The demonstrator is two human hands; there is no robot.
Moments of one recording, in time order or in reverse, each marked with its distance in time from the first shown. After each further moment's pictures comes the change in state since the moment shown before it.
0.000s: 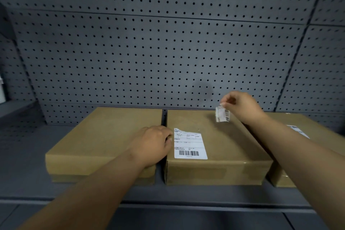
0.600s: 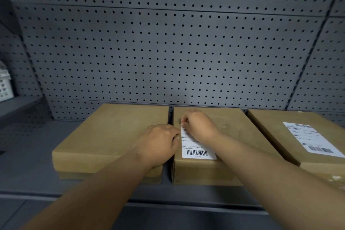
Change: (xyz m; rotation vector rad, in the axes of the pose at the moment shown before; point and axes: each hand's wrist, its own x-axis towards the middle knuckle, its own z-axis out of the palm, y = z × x) left_hand -0.003 -0.004 0.004 0.008 0.023 0.015; right_hand -0.011 -0.054 0.121 -0.233 -0.175 -0.238
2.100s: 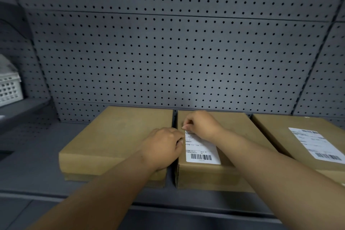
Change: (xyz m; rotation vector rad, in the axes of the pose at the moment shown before) left_hand 0.000 0.000 0.000 -0.024 0.023 0.017; right_hand 0.013 0.000 -0.015 0.023 -0.186 0.028
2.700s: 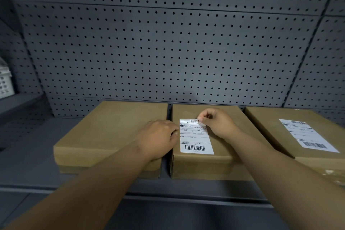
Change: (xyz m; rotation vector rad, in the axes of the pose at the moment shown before) left_hand 0.002 0.002 -0.003 0.046 -0.052 -0.003; right_hand -0.034 0.053 0.000 0.464 0.191 0.162
